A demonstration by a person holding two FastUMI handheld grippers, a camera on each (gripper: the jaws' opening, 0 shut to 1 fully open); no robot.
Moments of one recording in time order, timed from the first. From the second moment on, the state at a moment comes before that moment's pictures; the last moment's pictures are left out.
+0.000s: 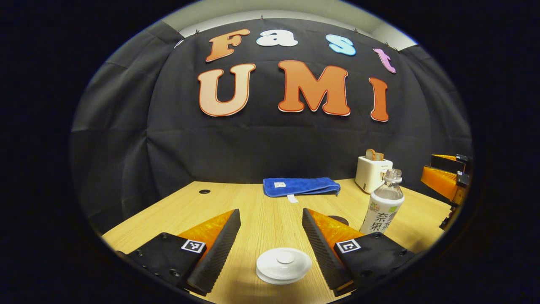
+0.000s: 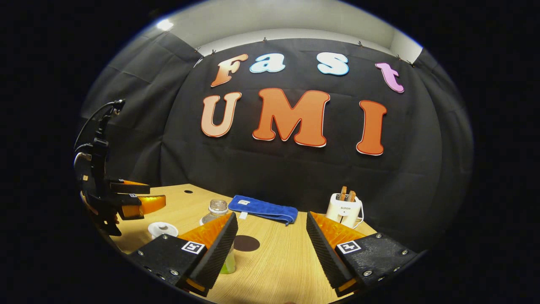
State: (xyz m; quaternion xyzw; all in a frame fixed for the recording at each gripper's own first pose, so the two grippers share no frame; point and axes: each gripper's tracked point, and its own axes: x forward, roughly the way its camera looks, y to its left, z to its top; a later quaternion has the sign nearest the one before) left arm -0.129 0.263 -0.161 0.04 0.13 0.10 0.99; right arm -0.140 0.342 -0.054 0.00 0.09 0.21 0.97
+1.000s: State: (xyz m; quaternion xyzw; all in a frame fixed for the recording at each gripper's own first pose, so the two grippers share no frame) left arm -0.129 0.253 -0.240 0.07 0.21 0.07 0.97; right arm -0.143 0.340 -0.095 0.02 0.14 0.21 0.97
